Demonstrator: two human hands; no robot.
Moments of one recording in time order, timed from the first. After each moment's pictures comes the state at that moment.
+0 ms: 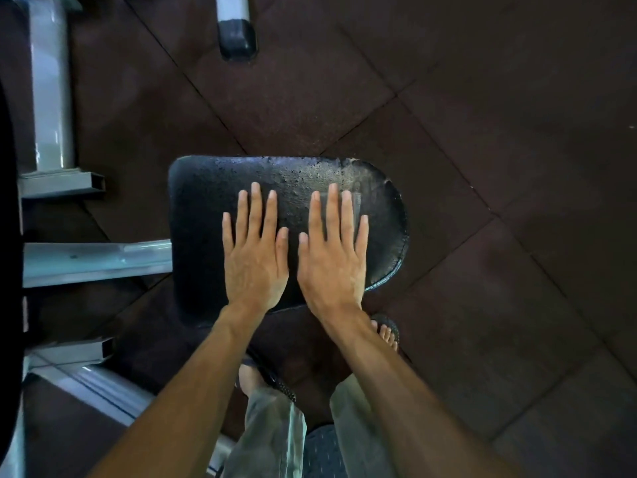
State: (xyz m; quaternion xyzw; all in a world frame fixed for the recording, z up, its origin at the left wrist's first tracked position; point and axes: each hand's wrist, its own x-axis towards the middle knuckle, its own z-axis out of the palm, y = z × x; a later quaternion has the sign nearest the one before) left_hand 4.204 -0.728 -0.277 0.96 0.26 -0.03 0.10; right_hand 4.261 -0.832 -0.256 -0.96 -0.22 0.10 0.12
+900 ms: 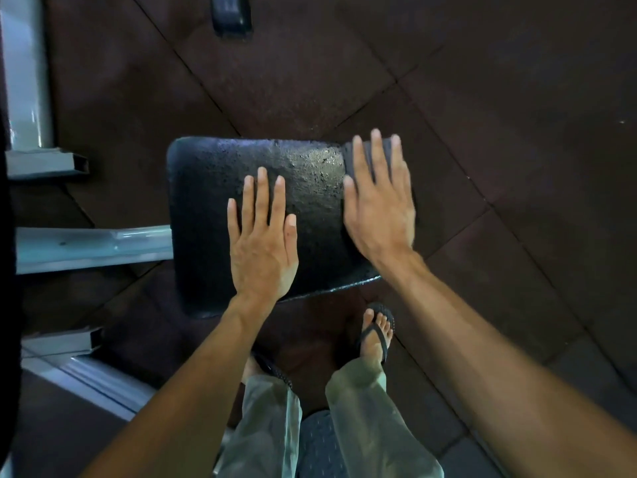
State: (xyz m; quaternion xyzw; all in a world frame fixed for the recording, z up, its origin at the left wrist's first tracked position) left_hand 4.204 -0.730 -0.281 0.96 0.27 -0.01 0.11; right_hand 4.334 -0.848 -0.253 -0.96 -0.24 0.08 0.09
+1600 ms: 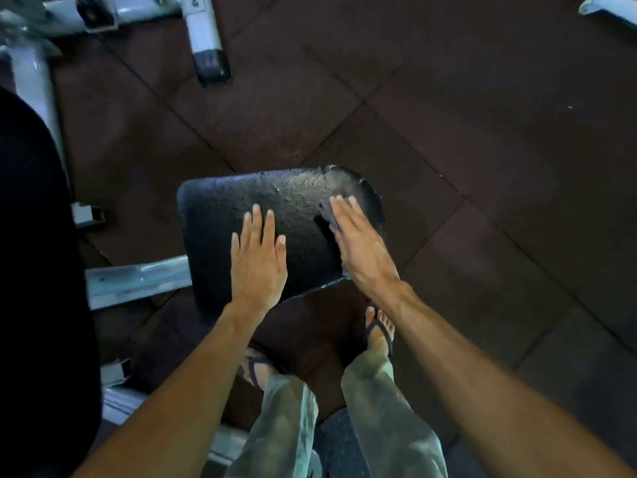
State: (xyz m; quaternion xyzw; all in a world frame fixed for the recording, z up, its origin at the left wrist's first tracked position) left_hand 4.203 -0.721 -0.229 0.94 0.24 -0.16 0.19; right_hand 4.297 -0.883 -0.222 -0.91 -0.24 0.22 0.25
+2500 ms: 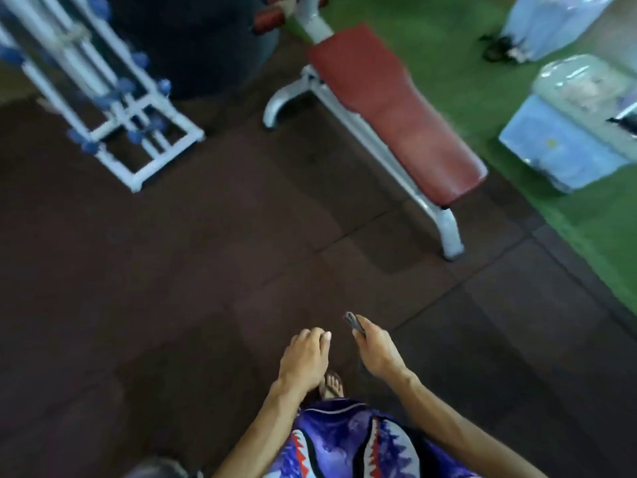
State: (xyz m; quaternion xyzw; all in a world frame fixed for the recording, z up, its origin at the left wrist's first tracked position) left_hand 4.227 -1.256 0.056 0.84 -0.36 -0.39 0.09; right_hand 4.099 -1.366 0.035 -0.73 0.50 0.10 0.46
